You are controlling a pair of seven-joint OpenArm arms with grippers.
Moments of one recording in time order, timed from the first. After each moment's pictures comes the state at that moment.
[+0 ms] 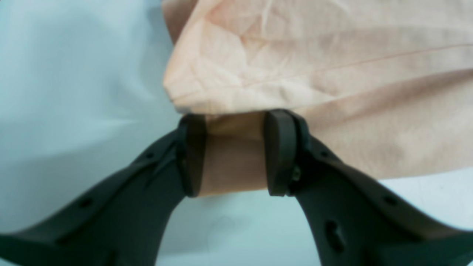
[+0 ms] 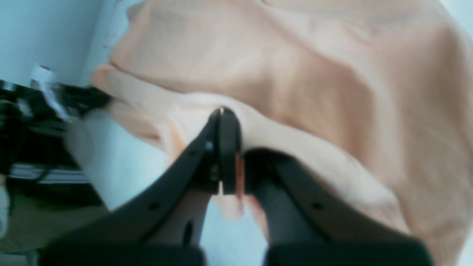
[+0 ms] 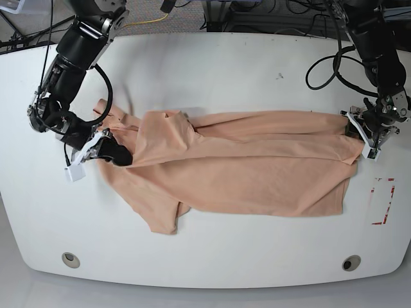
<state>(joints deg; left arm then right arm) -5.5 -19.9 -27.8 72.6 -4.4 -43.0 45.1 11.4 9.7 34.7 79.4 60.8 40.9 -83.7</state>
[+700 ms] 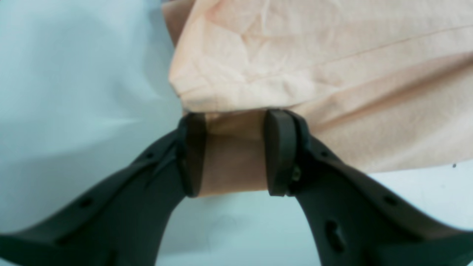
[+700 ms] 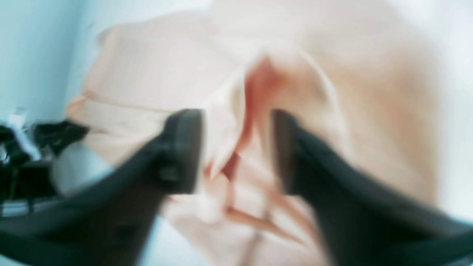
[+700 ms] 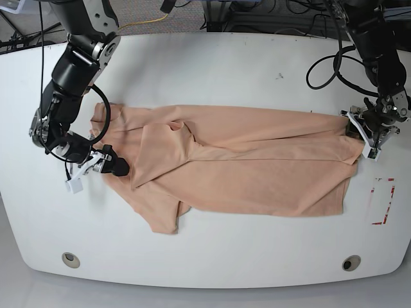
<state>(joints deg) -5.5 -20.0 -27.8 72.7 -4.4 -43.0 45.1 21.5 12.5 34.8 60.7 45.8 40.6 -74.6</state>
